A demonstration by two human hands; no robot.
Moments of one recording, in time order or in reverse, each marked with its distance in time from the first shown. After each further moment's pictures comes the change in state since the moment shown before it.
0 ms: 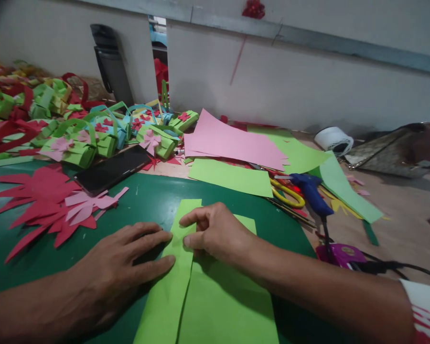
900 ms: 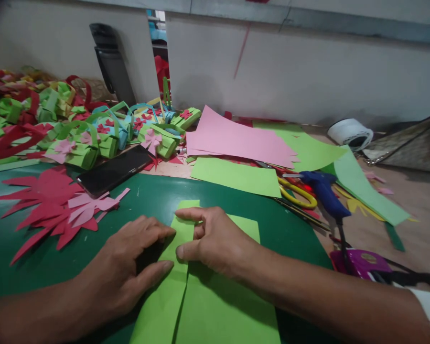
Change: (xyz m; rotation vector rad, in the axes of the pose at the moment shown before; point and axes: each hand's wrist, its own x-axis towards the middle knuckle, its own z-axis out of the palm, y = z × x) left_hand 0.021 0.013 0.006 -0.277 0.127 -0.492; right_hand -0.002 -0.002 0.002 0.092 -0.126 -0.008
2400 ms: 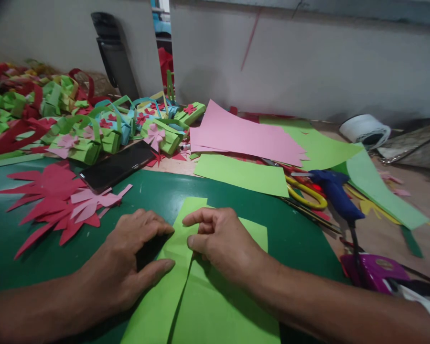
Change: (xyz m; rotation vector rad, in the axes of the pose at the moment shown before) left_hand 0.001 -0.002 -0.002 0.035 0.034 -0.007; right_hand 0.006 0.014 0.005 0.120 0.123 -0.003
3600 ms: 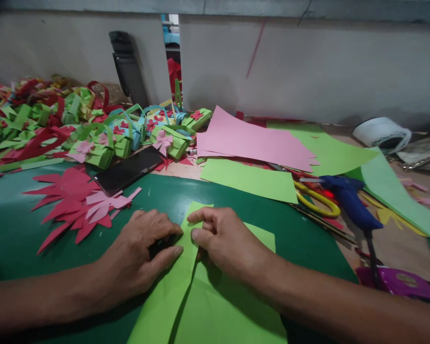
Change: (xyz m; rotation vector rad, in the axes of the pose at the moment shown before) left_hand 0.011 0.001 -0.001 0.090 0.004 0.002; right_hand 0.000 -0.018 -0.001 -0.170 -0.054 -0.016
